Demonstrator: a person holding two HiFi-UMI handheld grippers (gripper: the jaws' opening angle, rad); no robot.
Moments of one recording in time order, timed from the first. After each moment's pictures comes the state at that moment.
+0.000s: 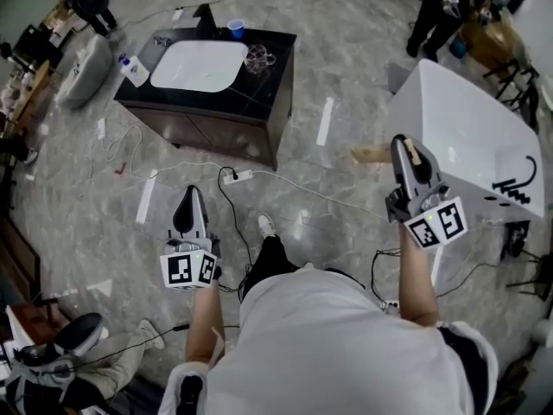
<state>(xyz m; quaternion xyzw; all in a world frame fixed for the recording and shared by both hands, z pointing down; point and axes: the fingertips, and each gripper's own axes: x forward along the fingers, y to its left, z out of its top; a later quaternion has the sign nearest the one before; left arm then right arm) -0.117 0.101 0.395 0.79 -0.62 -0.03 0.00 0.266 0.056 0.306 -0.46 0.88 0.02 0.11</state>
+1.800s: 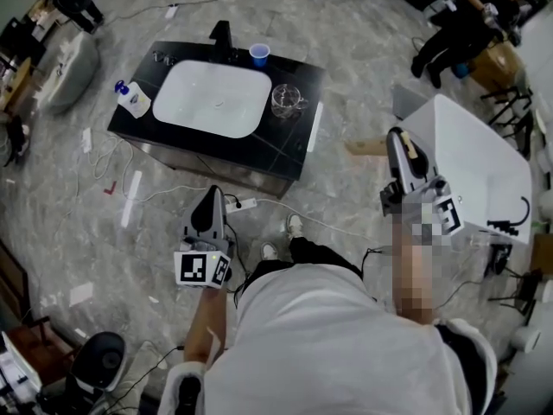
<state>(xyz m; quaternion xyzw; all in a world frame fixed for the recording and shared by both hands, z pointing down) -0.187 -0.119 0.416 0.82 -0.56 -0.05 0.06 0.123 -0.179 0.275 -0.45 0.89 0.04 0.08</state>
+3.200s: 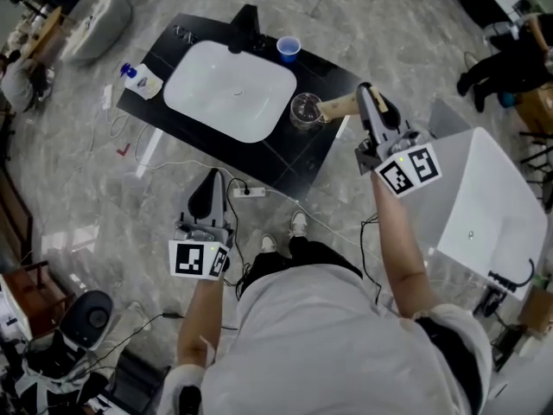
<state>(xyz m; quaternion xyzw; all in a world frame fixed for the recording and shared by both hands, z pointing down) -0.170 -0.223 0.414 0.78 -0.63 -0.01 0.05 0.061 -0.405 0.360 -0.34 0.93 -0.04 0.11</state>
